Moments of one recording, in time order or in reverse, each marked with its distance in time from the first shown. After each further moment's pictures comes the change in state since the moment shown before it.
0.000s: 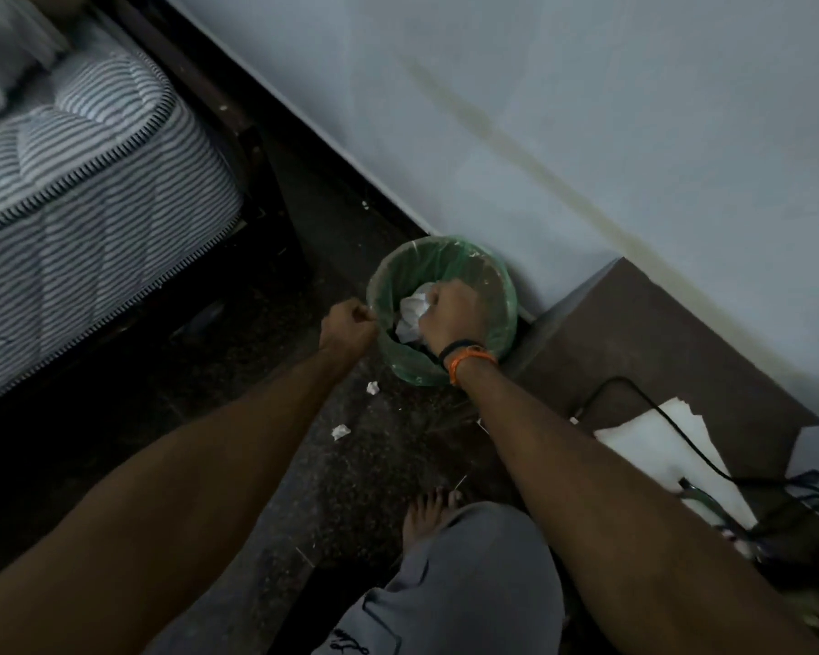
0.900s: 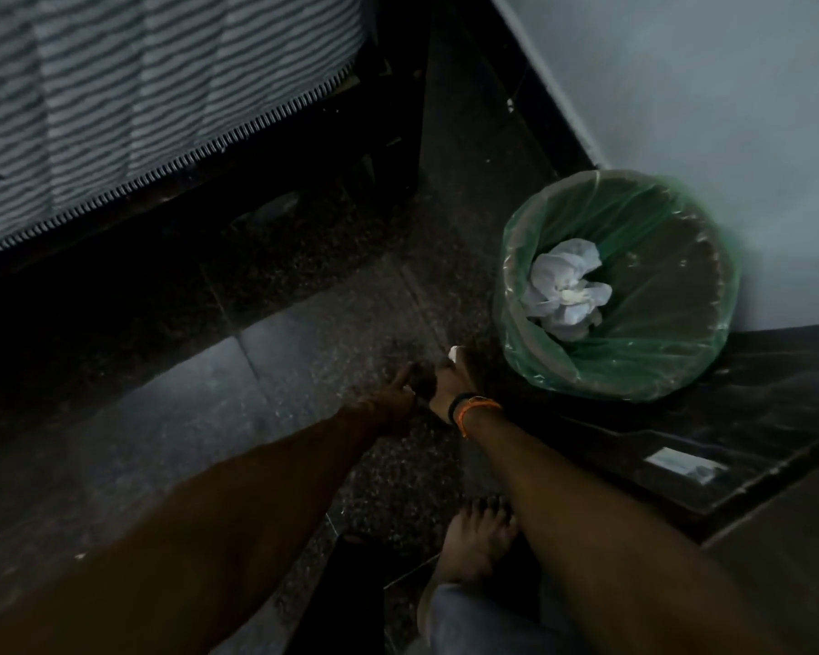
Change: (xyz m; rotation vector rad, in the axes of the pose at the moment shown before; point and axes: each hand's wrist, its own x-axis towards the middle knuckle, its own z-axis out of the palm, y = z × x) left_hand 0.029 -0.243 0.081 0.642 -0.568 -0.027; right_hand -0.002 0.050 0.281 -0.361 -0.870 -0.067
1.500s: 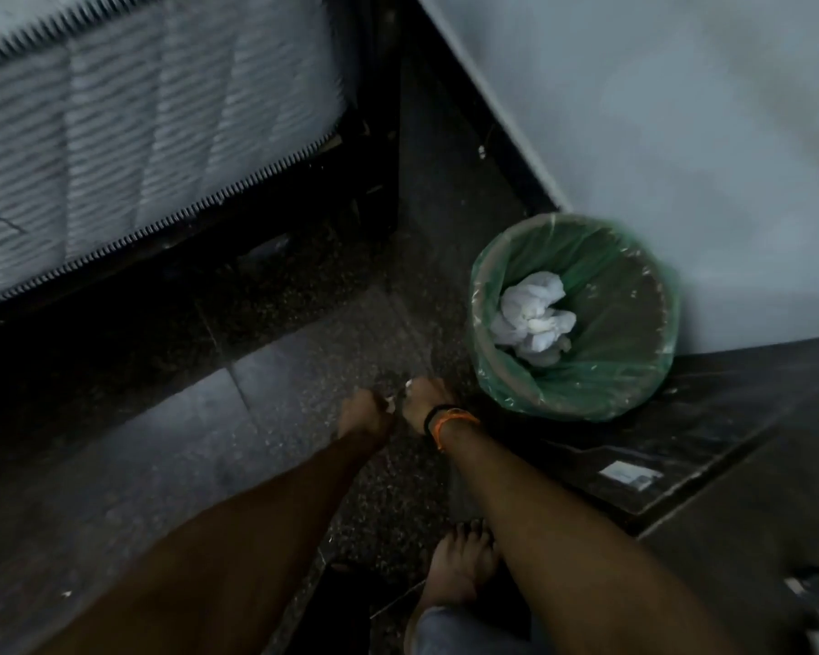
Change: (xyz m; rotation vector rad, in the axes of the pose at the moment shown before) left_hand 0.005 -0.010 0.010 -0.595 0.331 -0.339; right_hand -0.038 -0.029 -0.035 0.137 0.038 -0.020
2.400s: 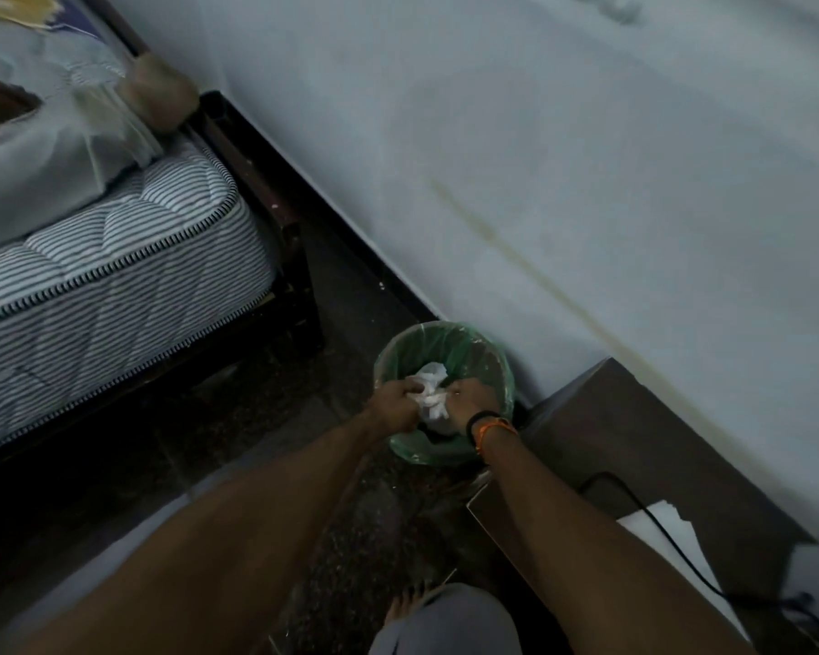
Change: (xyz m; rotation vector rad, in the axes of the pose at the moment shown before) left_hand -0.147 0.243 -0.088 -0.183 -0.295 0.397; right_hand -0.177 0.060 -0.182 0.305 0.494 0.161
